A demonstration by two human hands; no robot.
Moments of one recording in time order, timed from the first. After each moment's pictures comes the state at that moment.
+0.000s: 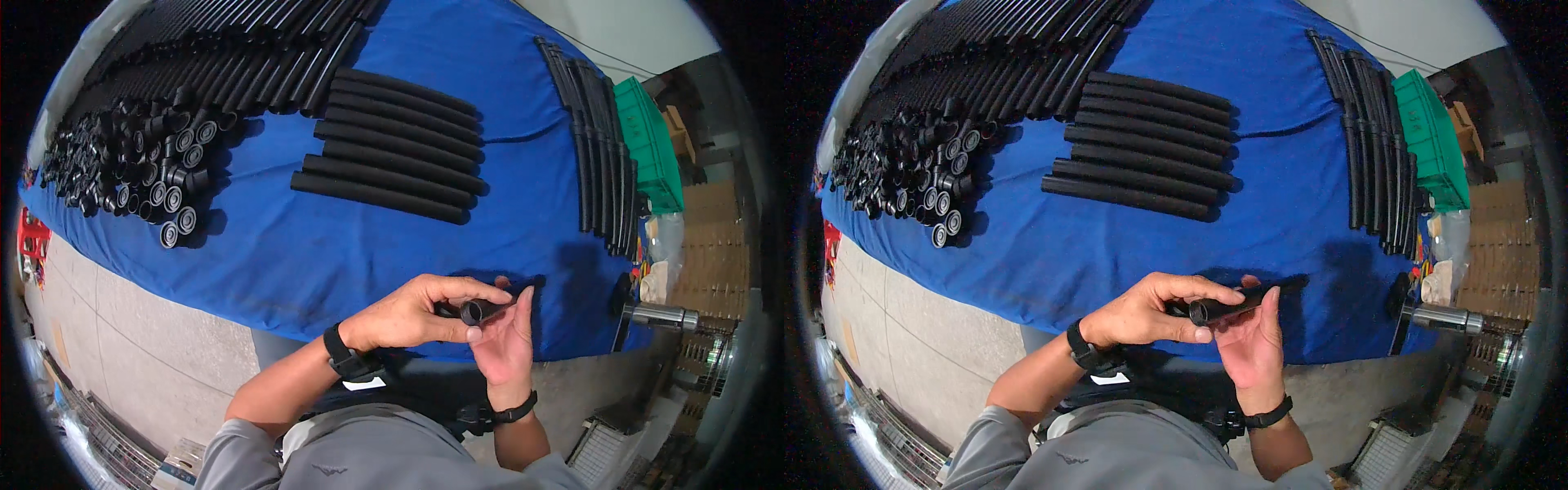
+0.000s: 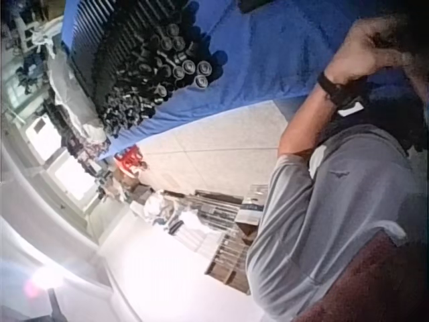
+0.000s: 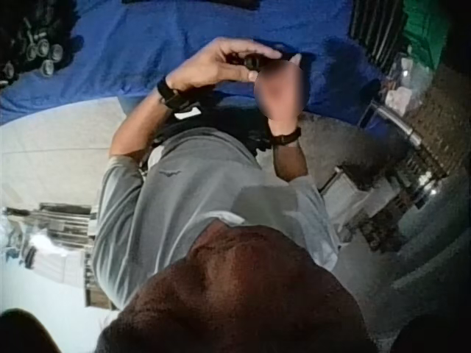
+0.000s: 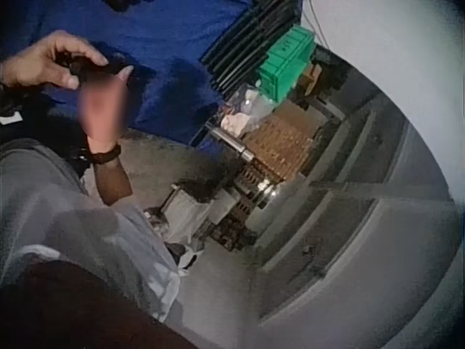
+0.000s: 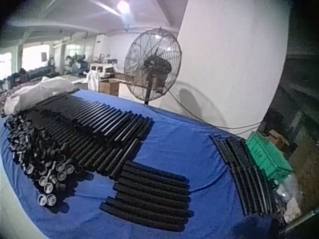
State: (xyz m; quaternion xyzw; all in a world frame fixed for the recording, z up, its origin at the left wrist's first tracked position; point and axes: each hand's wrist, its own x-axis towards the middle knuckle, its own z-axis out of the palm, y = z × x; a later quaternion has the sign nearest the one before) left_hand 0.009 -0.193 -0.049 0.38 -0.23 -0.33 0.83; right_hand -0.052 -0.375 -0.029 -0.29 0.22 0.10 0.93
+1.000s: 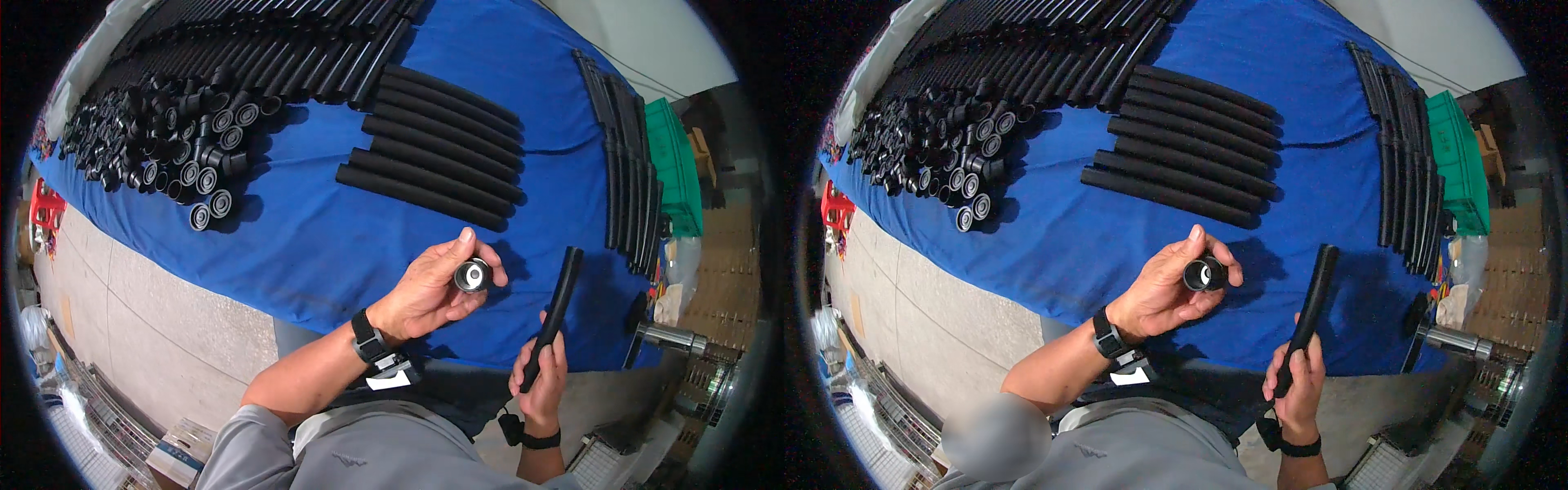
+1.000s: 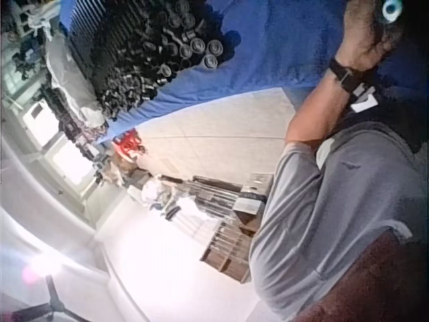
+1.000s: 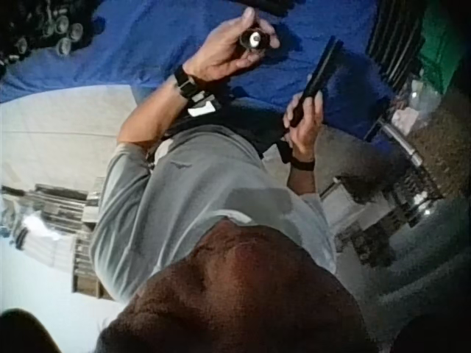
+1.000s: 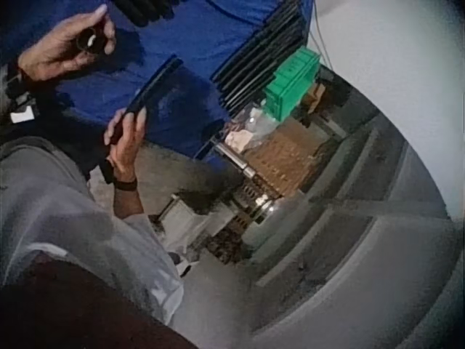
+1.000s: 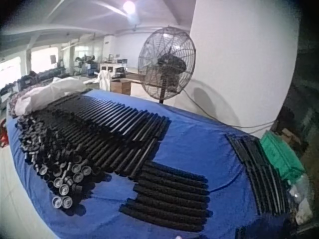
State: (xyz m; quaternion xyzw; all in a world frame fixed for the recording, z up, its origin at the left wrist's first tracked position) left_hand 0.020 -0.188 -0.064 0.11 0.01 -0.33 0.94; right_hand -0.097 -0.403 -0.006 -0.66 0.21 0.08 0.72
